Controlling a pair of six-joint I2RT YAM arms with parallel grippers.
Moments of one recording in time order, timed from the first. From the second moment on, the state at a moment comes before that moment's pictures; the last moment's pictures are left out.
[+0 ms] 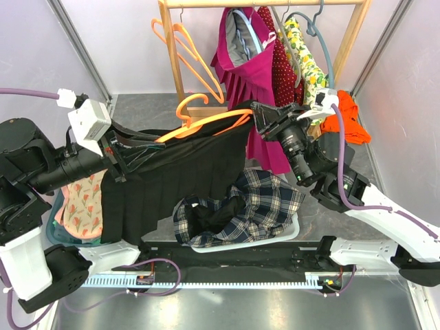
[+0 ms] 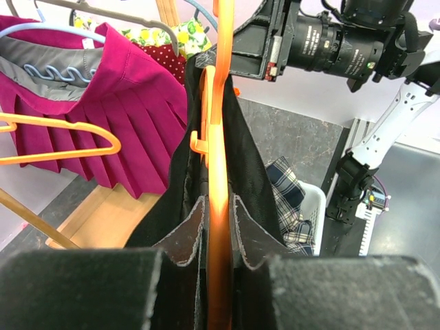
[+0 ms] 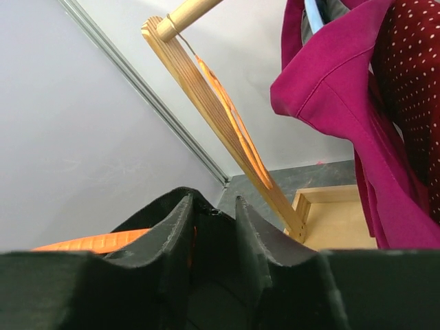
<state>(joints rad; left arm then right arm) -0.67 1.10 2.19 -1.12 0.40 0.10 1.02 1.06 1.33 0.02 0.66 0.46</state>
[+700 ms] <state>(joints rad) -0.66 1.09 1.94 -1.06 0.45 0.11 1.00 1.23 1.72 -0.12 0.41 0.42</state>
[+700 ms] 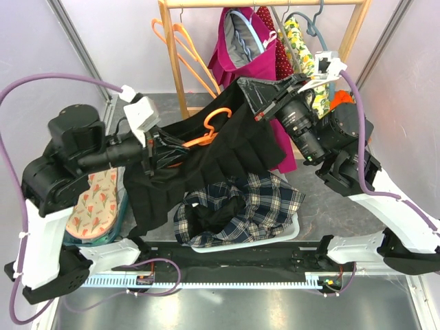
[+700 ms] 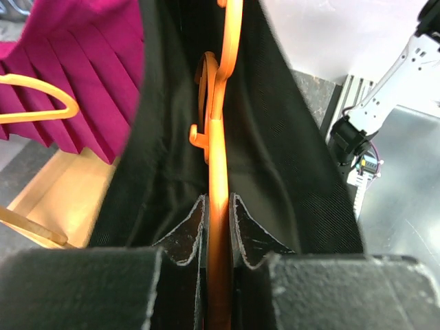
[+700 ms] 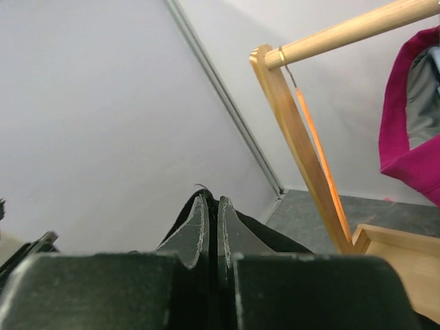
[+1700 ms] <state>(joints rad) -0.56 1.19 2.42 -1.06 0.63 -0.07 1.18 1.32 1.84 -0.25 0.57 0.36</state>
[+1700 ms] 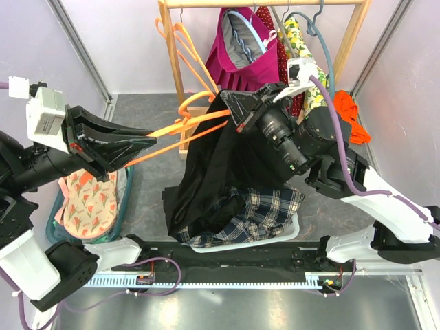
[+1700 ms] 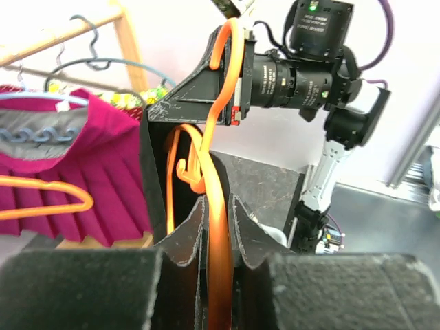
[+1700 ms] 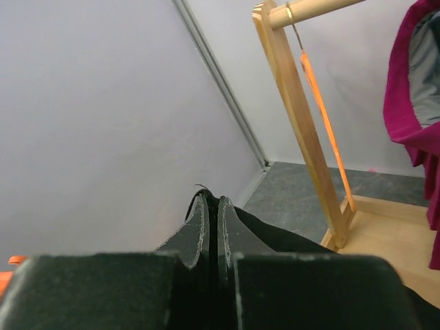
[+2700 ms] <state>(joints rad) -0.52 0.91 2.16 -0.83 0.08 0.00 1.18 1.10 2.02 -0.58 0.59 0.25</state>
